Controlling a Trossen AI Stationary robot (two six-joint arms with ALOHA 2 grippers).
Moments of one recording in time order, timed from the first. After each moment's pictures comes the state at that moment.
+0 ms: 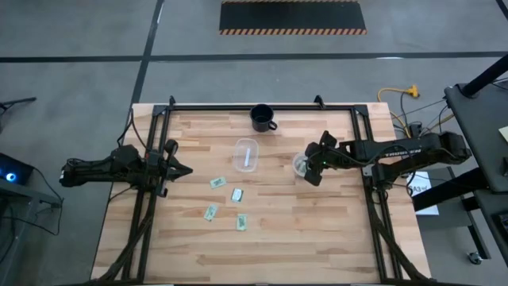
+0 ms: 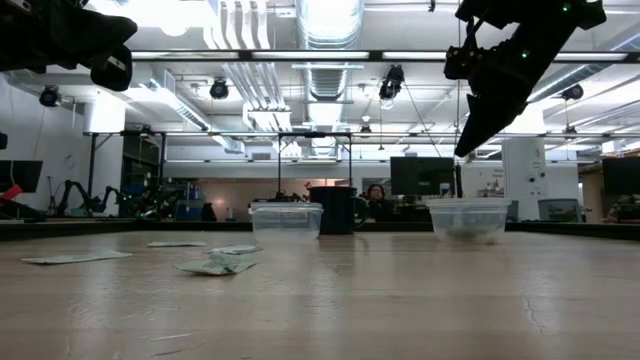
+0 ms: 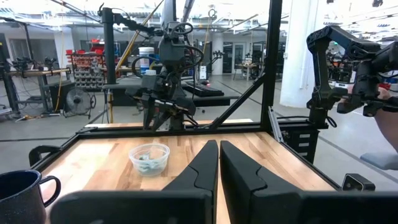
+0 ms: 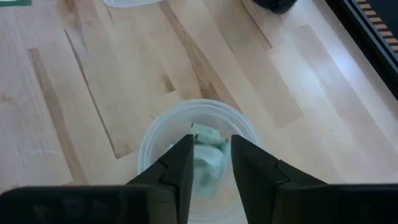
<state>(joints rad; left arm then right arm) 0.00 0.07 0.18 -0.06 0.12 -0.02 -0.02 1.17 0.75 -0.59 0.34 0.33</state>
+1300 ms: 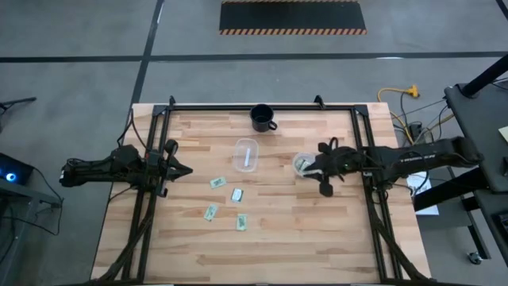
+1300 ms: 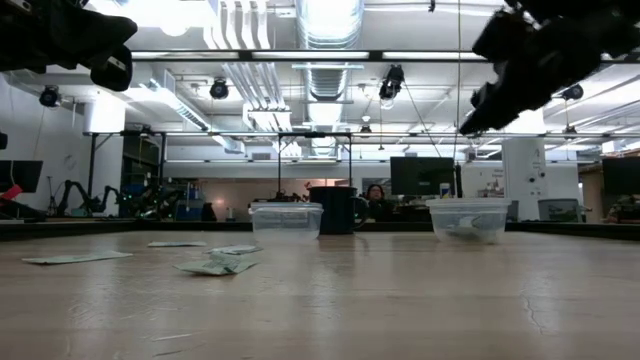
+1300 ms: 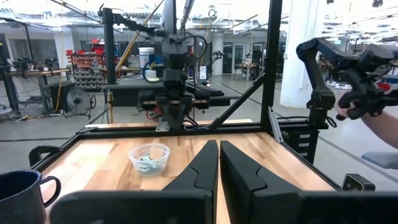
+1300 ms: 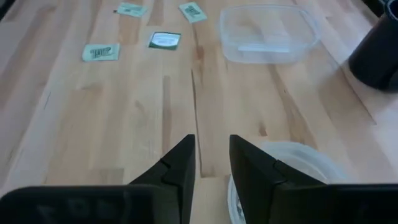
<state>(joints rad) 0.00 0.07 0.18 -0.06 0.12 -0.02 0.01 0.90 0.48 -0.21 0.04 0.11</state>
